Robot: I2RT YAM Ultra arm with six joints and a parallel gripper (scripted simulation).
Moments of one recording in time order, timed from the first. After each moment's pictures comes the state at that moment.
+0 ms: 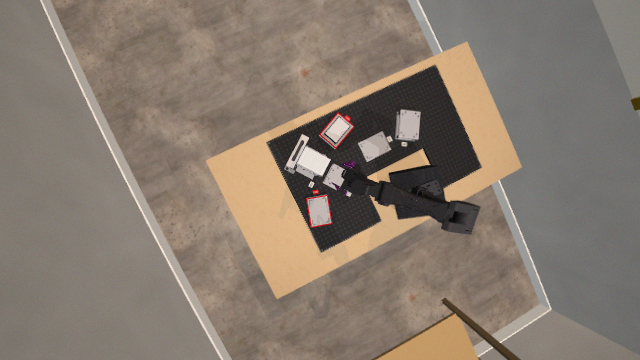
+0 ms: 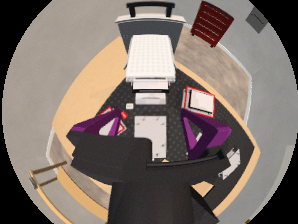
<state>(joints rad) 0.91 1.15 0.61 0.07 0.07 0.30</state>
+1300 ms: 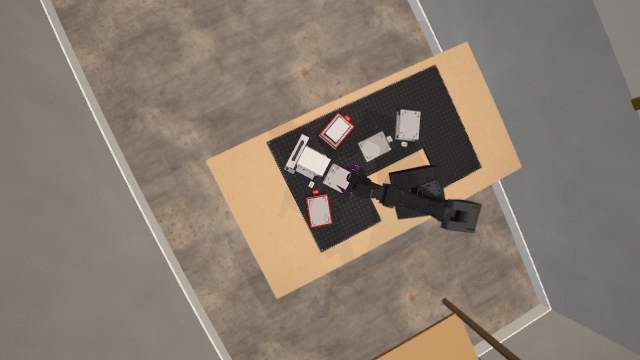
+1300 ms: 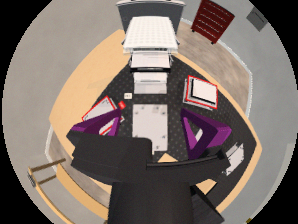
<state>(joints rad) 0.97 1.12 0.46 0.17 0.11 0.32</state>
